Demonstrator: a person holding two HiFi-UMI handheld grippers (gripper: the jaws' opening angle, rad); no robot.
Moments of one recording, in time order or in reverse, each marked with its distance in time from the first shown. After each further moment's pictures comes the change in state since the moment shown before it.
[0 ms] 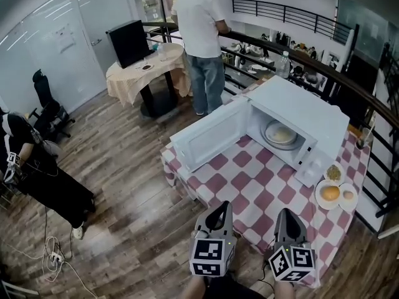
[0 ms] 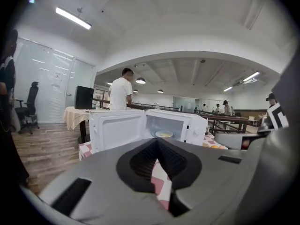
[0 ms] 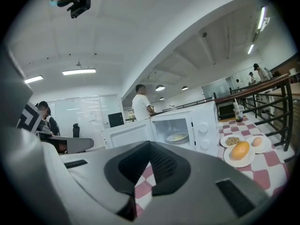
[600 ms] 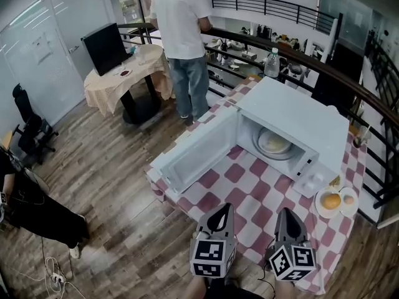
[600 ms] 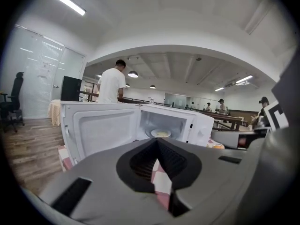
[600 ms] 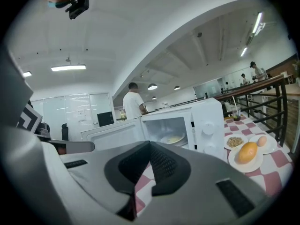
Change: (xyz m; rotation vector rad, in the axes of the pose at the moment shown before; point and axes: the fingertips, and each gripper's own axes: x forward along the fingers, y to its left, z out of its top) left arm 0.101 0.018 0.001 -0.006 0.061 -0.138; right arm 0.083 -0.028 0.003 0.023 0.007 -0.111
